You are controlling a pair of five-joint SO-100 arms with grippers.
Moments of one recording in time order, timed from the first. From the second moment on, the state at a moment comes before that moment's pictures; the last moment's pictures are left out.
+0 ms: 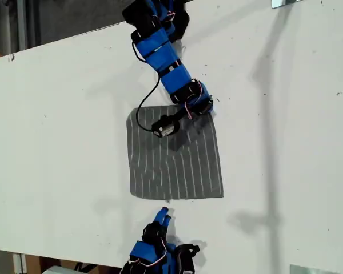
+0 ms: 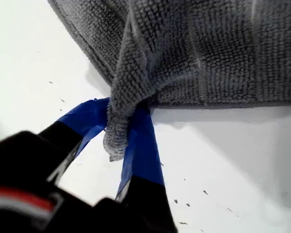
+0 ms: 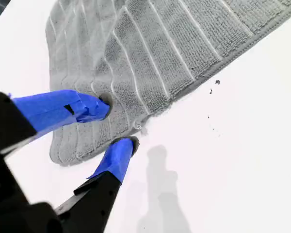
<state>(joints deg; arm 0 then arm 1) -4.3 172.1 160.5 72.5 -91.0 -22.2 69.9 97.5 64.3 73.4</state>
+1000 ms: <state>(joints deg) 24.2 83.0 112.1 49.0 -102.6 -22.4 69.8 97.5 64.4 73.4</state>
